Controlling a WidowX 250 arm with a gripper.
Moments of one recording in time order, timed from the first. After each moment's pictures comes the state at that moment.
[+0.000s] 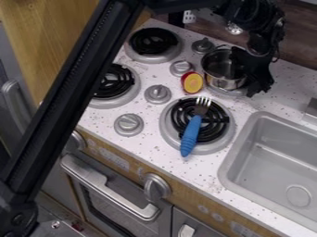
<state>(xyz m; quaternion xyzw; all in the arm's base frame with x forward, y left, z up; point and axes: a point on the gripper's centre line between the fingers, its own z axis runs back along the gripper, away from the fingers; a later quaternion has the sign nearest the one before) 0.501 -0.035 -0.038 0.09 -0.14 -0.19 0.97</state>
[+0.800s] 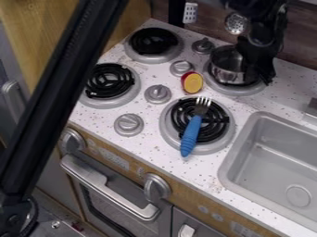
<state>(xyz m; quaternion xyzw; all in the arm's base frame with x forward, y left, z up) 0.493 -0.044 -0.011 0.09 -0.16 -0.28 0.94</state>
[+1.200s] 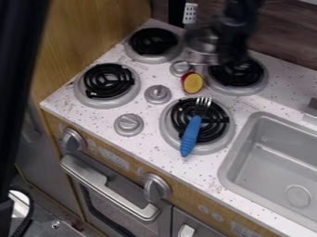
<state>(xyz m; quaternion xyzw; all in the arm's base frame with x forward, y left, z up) 0.451 0.022 0.028 0.13 -0.16 -0.22 0.95</state>
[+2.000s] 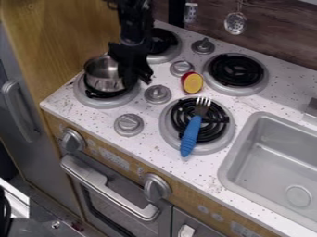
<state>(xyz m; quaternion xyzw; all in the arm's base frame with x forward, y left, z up) 0.369 0.158 -0.032 0.12 -0.05 -0.05 0.99</state>
